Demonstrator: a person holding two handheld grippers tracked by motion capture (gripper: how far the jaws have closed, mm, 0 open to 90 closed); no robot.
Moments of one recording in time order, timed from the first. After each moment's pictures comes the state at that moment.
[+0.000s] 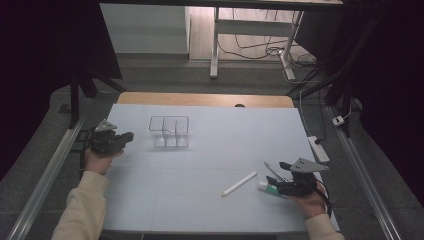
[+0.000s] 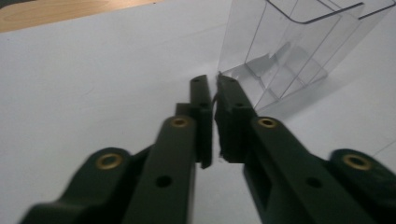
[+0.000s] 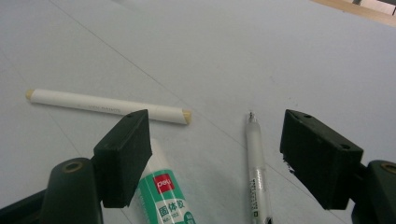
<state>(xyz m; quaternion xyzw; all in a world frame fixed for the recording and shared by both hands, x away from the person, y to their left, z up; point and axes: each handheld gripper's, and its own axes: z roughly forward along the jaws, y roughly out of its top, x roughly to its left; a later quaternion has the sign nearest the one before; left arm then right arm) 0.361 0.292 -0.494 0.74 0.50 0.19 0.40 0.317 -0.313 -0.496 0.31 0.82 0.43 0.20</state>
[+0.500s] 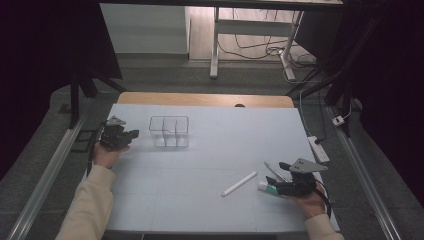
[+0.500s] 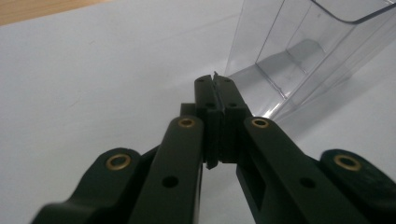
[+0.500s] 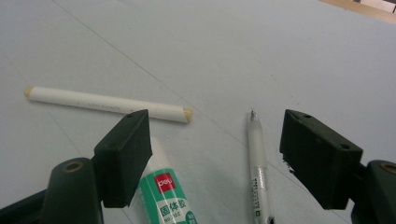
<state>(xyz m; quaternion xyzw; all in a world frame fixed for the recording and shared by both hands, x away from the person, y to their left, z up) 0.391 0.280 -0.507 0.76 0.50 0.18 0.38 0.317 -0.312 -0.497 0.31 0.83 0.42 0.20</state>
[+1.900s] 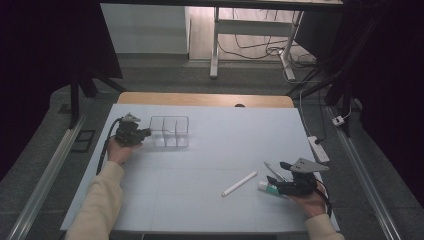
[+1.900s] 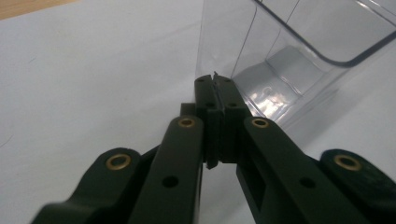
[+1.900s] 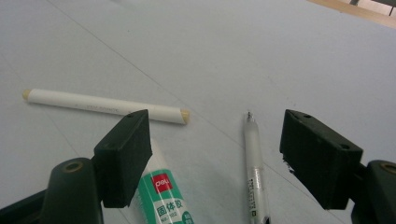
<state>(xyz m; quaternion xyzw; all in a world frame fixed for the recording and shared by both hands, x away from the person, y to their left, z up) 0.418 0.250 -0.513 0.77 0.48 0.16 0.38 0.317 -0.314 -0.496 0.31 0.82 0.43 0.20</state>
